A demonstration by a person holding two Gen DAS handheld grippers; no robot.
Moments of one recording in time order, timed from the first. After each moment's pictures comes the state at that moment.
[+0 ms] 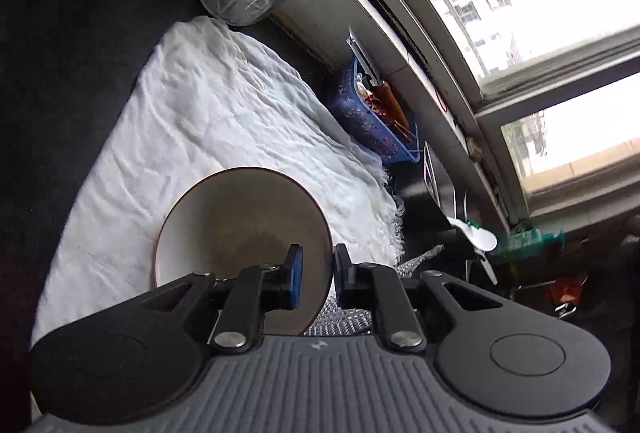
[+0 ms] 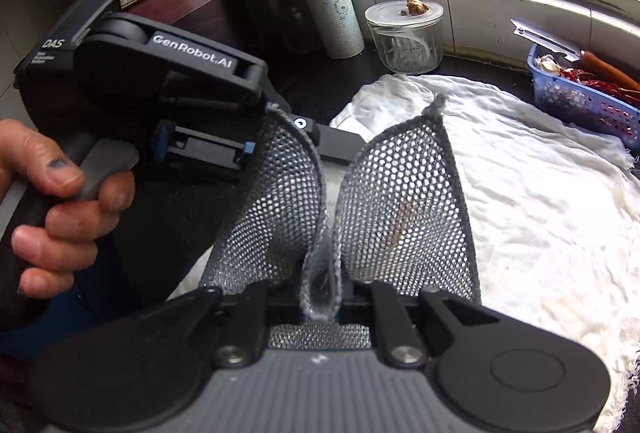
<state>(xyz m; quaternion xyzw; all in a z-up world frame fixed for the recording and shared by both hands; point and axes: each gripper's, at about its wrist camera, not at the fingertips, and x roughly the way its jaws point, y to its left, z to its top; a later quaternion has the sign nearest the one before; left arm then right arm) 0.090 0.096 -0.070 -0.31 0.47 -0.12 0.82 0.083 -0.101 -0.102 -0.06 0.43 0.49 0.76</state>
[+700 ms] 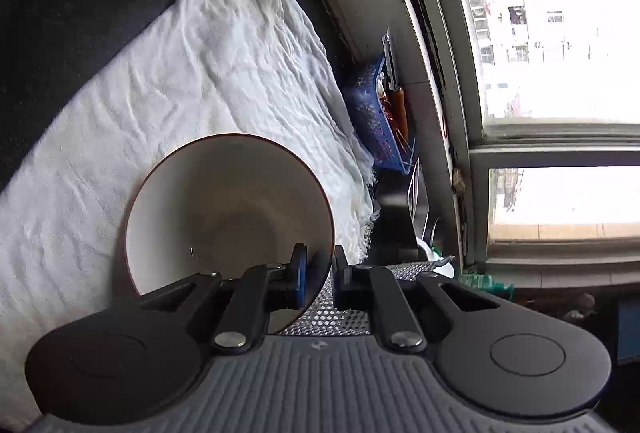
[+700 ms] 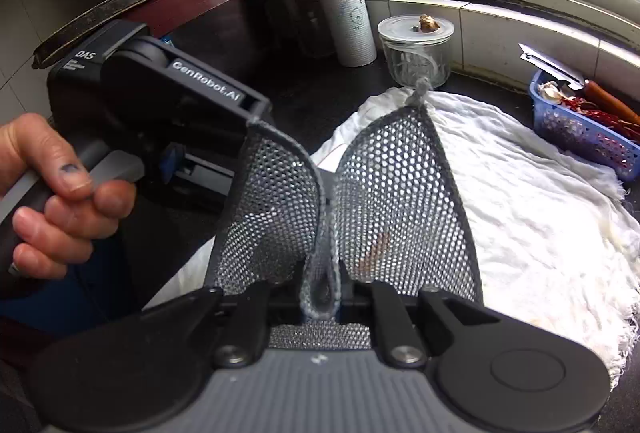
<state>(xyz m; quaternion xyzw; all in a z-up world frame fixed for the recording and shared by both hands) 0.072 0.125 -0.118 -0.59 0.42 -0.06 0.69 0.074 -0.102 -0.091 -0.10 0.41 0.52 0.74</state>
